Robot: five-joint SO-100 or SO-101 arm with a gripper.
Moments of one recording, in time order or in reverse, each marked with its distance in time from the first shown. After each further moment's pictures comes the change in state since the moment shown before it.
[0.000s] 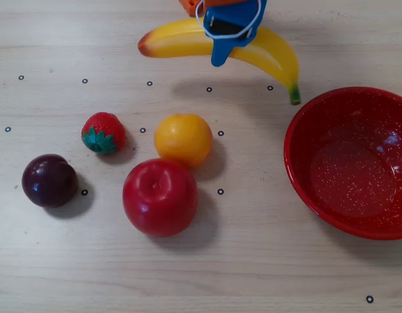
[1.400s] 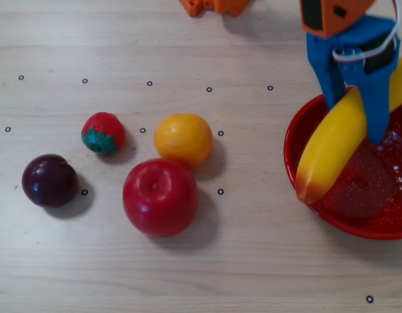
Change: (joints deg) arm 20.8 -6.2 -1.8 -52.6 28.1
